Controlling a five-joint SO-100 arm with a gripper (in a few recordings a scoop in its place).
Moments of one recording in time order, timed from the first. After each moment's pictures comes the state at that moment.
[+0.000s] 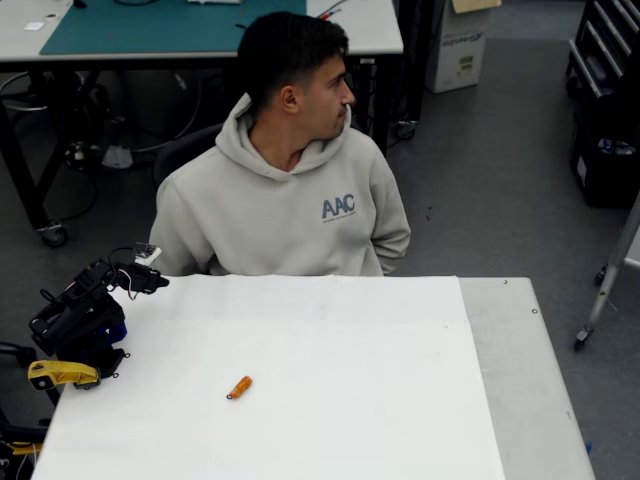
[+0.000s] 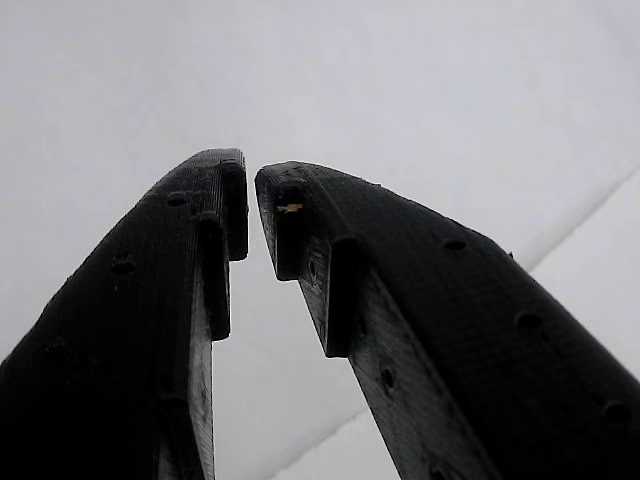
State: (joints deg) arm -6.8 190.5 168.1 62.8 -5.8
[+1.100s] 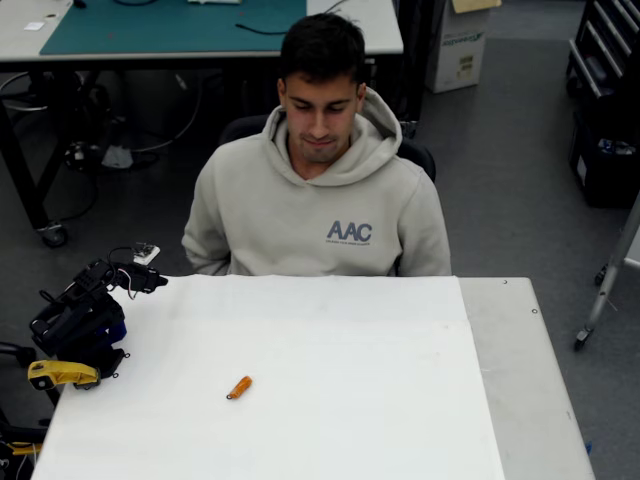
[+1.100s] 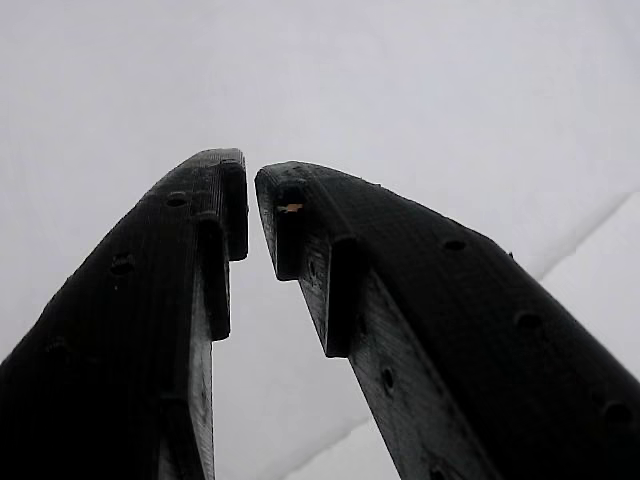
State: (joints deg) arm -7.6 190.5 168.1 62.8 -5.8
